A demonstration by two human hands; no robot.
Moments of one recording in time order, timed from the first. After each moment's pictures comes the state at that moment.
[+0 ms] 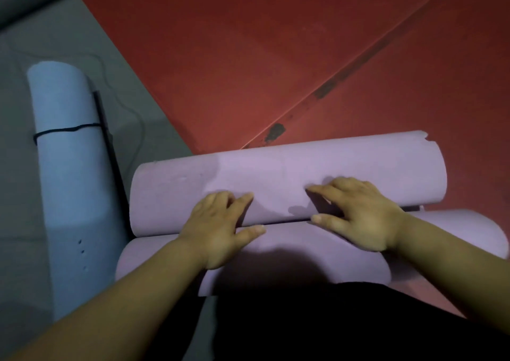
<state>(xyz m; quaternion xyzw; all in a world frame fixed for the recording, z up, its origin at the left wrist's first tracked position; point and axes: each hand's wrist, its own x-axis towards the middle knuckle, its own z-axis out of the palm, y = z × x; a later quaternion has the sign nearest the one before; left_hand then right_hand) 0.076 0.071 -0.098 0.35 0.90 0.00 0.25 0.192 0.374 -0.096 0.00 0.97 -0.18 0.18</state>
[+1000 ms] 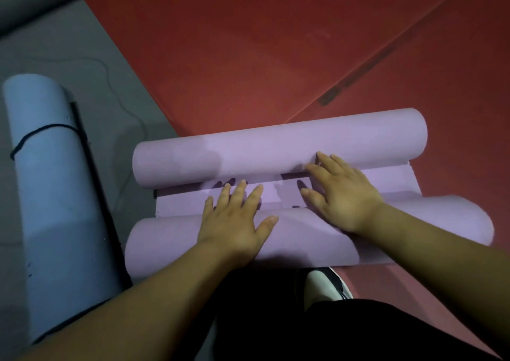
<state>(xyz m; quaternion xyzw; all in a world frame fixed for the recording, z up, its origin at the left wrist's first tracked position) 0.077 0.111 -0.101 0.27 0.93 0.00 0.25 0.139 0.358 -0.104 0.08 0.97 -0.17 0.16</state>
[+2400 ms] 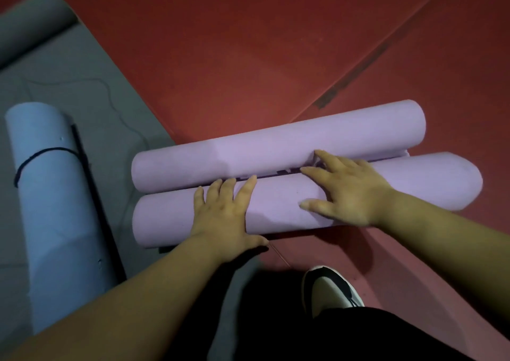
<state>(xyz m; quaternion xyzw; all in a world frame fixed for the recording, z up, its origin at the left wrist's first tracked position) 0.047 0.100 -0.101 0.32 0.93 -0.07 0.16 0.127 0.374 -0.084 0.01 0.98 -0.09 0.17</state>
